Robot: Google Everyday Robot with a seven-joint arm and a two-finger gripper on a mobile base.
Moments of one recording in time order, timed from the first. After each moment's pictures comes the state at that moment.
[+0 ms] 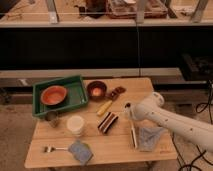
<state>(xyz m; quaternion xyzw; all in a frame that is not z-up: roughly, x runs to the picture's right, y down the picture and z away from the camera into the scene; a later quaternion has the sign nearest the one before) 0.161 0.157 0.832 -0.07 -0.19 -0.72 0.66</state>
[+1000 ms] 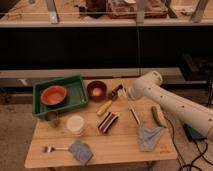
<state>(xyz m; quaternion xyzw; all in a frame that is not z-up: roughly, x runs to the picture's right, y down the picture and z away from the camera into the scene) 0.140 0.046 0.856 0.02 -0.19 -0.84 0.51</state>
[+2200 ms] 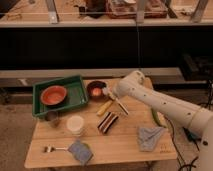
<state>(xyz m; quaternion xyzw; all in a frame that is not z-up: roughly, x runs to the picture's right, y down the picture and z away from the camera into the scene) 0.057 0.024 0.892 0.09 -0.15 -0.90 0.39</state>
